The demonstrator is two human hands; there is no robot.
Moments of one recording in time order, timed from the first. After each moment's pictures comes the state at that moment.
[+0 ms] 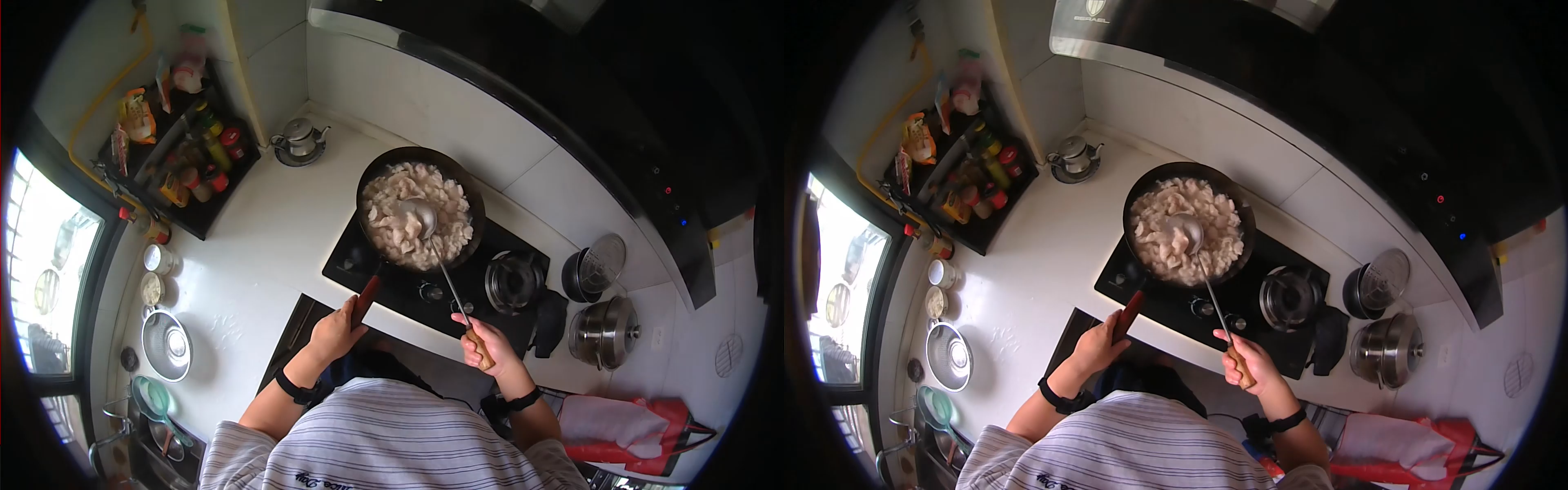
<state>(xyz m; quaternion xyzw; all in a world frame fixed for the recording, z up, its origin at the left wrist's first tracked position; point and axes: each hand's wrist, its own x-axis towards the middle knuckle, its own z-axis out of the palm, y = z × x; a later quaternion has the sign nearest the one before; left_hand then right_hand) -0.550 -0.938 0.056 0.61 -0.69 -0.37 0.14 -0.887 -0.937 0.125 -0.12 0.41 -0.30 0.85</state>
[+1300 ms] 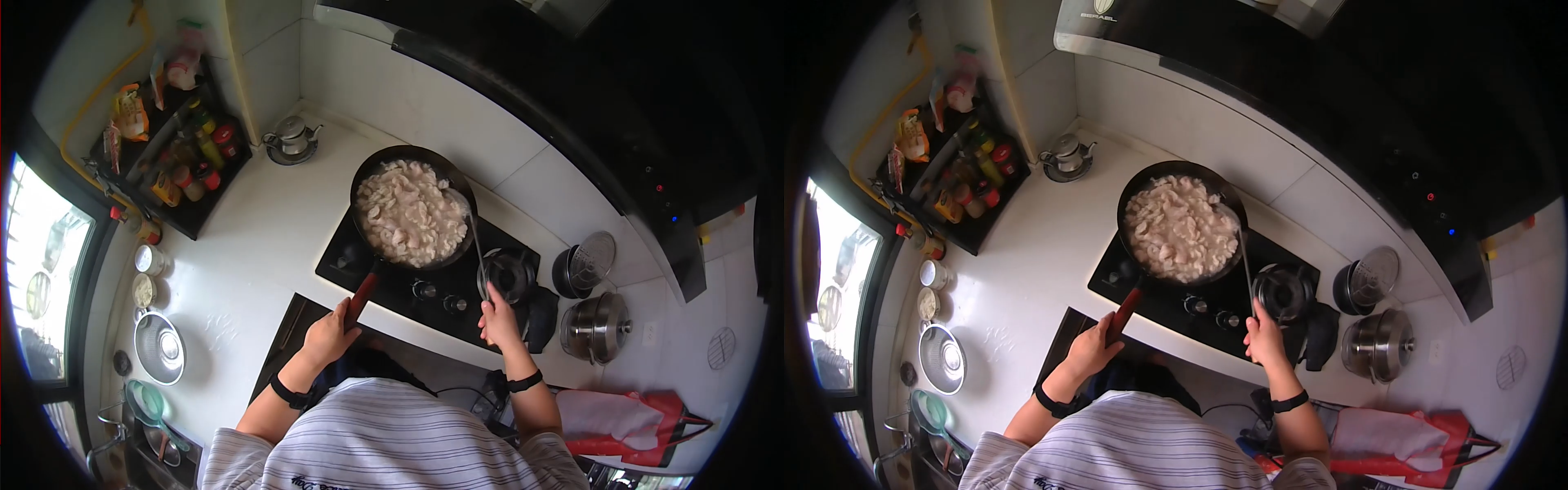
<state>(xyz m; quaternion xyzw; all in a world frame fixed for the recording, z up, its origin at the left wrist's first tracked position) -0.544 -0.927 0.052 0.61 -0.68 -0.37 0.15 -0.897 -0.966 0.123 -0.46 0.76 -0.18 0.41</state>
